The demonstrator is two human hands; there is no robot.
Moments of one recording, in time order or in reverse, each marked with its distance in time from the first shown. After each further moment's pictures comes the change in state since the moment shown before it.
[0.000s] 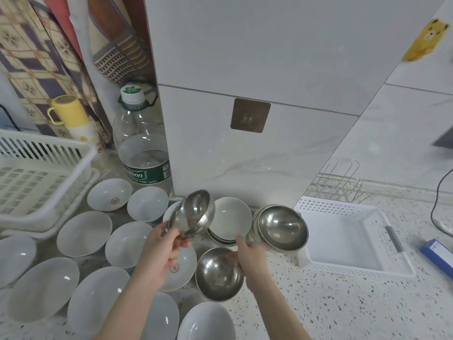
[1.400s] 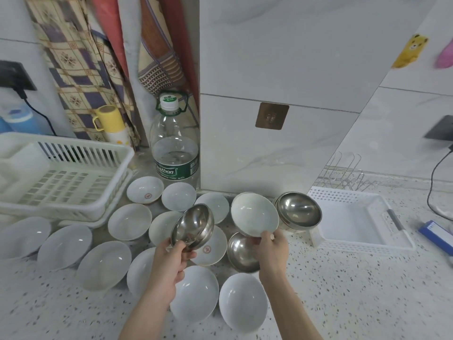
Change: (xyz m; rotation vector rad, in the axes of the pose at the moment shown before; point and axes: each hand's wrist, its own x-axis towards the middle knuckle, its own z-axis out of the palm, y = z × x) left_hand -0.061 -0.016 -0.074 -0.019 0.101 -0.064; right_hand -0.086 0.000 0.033 0.281 0.355 -0.191
